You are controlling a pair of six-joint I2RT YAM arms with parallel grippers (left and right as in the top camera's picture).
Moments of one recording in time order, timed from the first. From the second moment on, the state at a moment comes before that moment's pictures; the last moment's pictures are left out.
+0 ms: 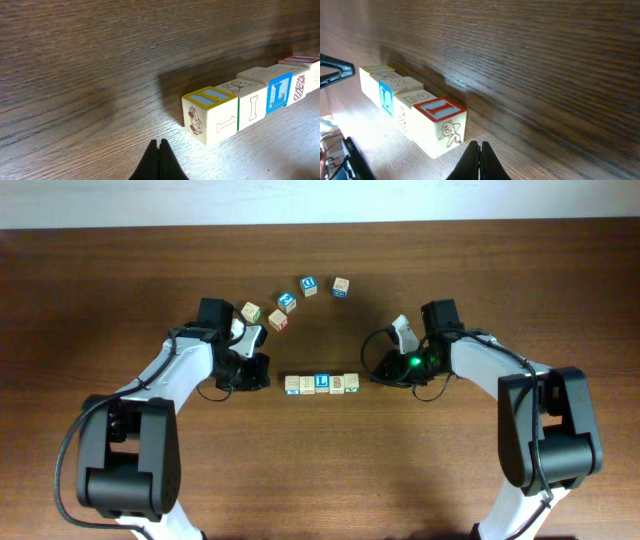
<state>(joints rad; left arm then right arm) -0.12 1.87 1.16 -0.69 0.44 -0.02 0.13 1.96 1.11 -0.48 -0.71 0.10</state>
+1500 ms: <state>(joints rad) -0.24 1.87 1.16 -0.62 0.34 -0.19 0.19 1.96 1.10 -0.44 -0.72 0.31</state>
